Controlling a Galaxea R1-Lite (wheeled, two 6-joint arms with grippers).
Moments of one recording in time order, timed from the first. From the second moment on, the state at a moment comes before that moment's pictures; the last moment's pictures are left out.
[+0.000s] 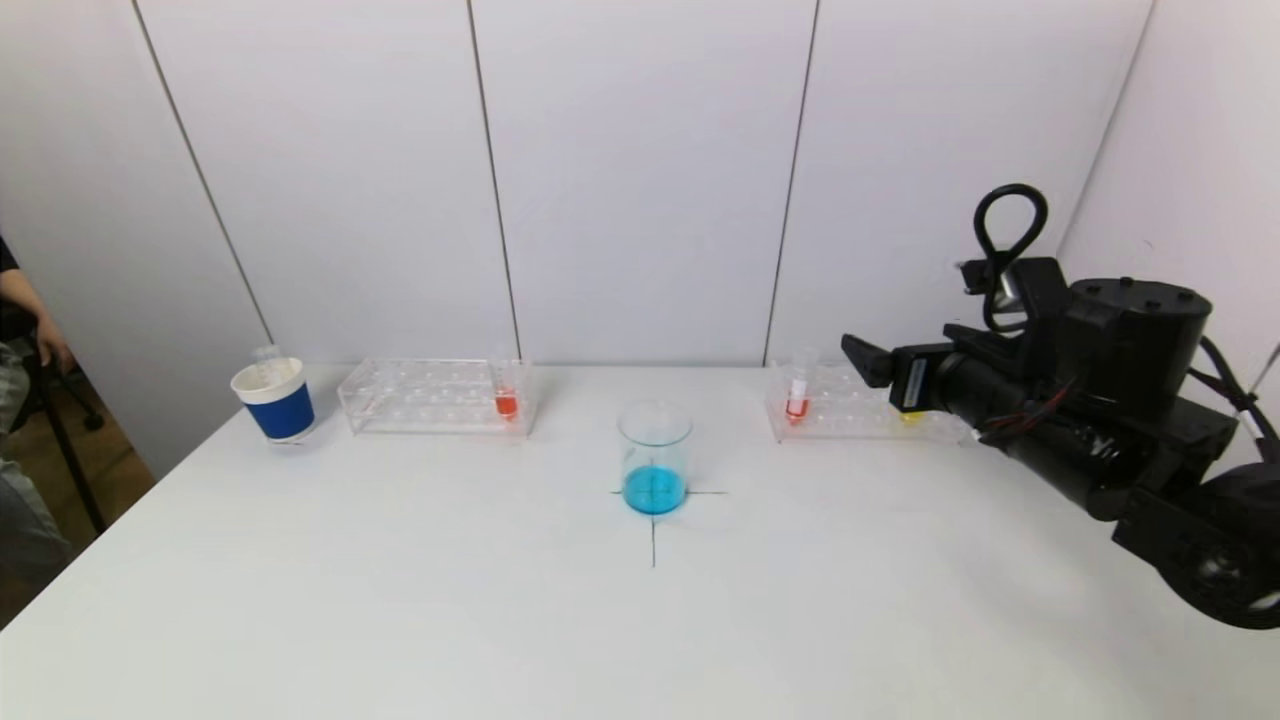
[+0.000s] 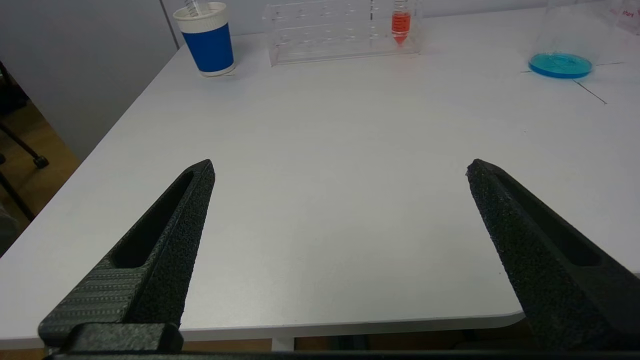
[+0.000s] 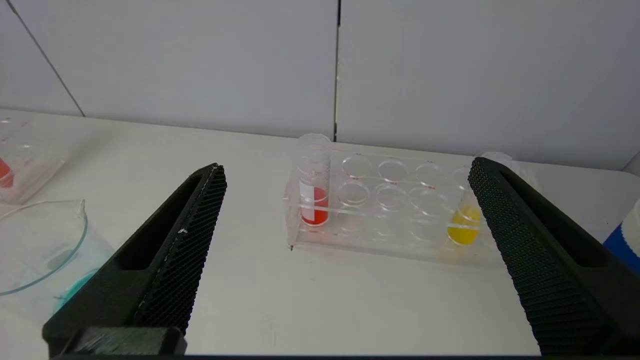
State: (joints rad) left arm 0.00 0.00 -0.02 0.04 -0.03 0.06; right arm 0.34 1.79 -0.68 -0.98 -0.21 0.05
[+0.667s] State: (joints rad) left arm 0.00 0.00 -0.02 0.03 -0.04 0.06; right arm 0.36 2.05 -0.79 -1.12 -0.27 0.05
